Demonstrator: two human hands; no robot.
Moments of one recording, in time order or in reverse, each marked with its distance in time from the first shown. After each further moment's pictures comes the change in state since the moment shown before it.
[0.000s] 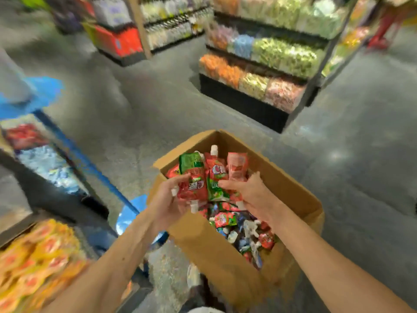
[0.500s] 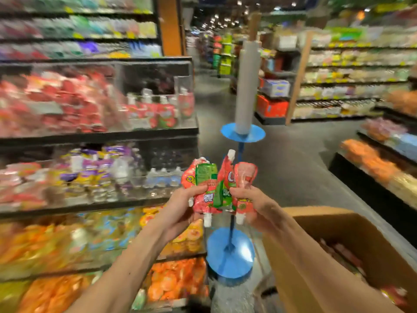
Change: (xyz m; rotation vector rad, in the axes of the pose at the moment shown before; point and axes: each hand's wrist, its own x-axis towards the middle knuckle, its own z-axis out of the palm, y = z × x) left_hand -0.302 0.059 -0.171 -0.068 0.381 0.611; right_hand -0.083 -0.004 0.338 -0.001 -0.926 0.125
